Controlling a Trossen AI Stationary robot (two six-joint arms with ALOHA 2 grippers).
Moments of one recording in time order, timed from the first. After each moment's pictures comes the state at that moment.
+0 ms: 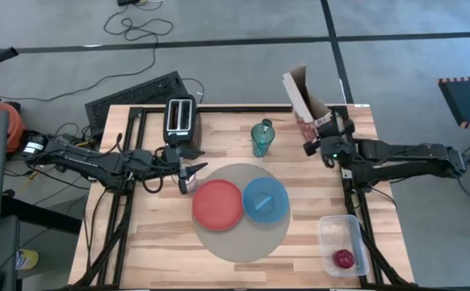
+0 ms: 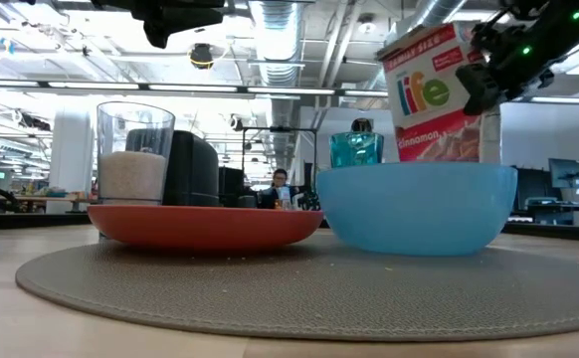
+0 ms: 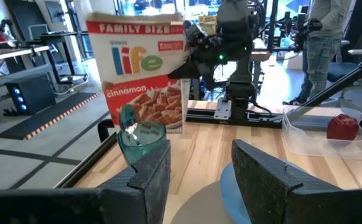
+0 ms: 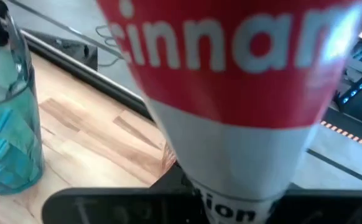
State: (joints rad) left arm -0.16 0.93 0.60 0.24 -0.43 0.00; right arm -0.10 0.72 0.60 -0.56 1.05 0.32
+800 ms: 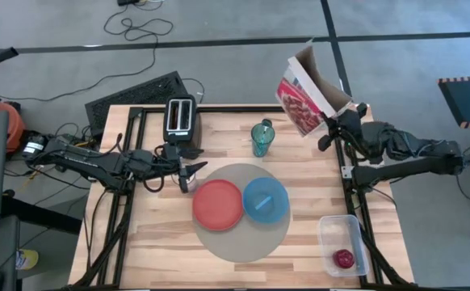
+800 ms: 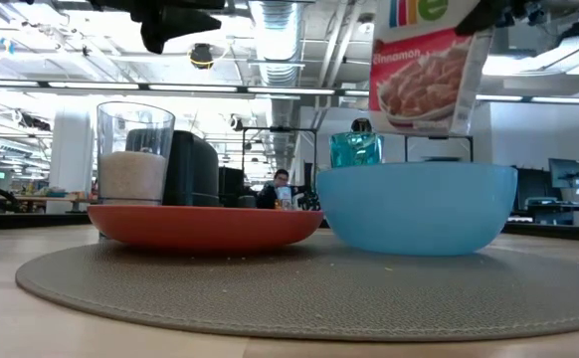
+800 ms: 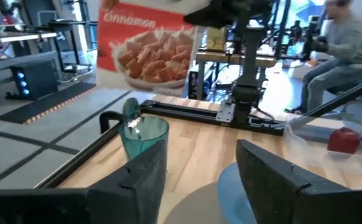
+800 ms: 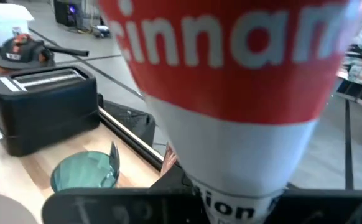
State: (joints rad) left arm -0.16 0.93 0.60 0.22 -0.48 -0.09; right arm 0.02 0.61 0.86 -0.46 0.94 -0.01
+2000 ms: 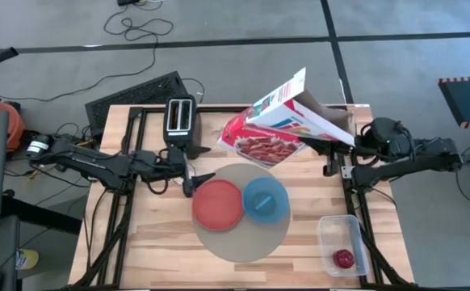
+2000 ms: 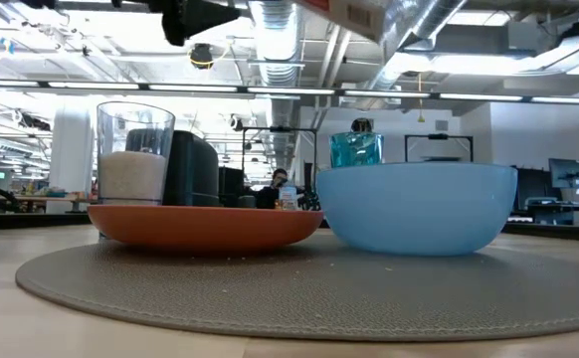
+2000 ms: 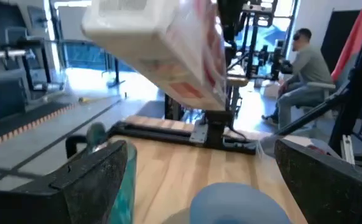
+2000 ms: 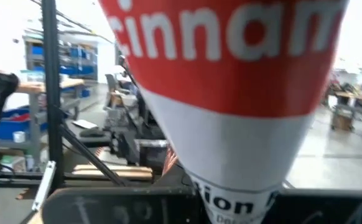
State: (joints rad) left arm -0.15 1.05 0.60 0.48 -0.36 -0.05; right arm 0.04 0.69 0.83 0.08 0.12 -0.12
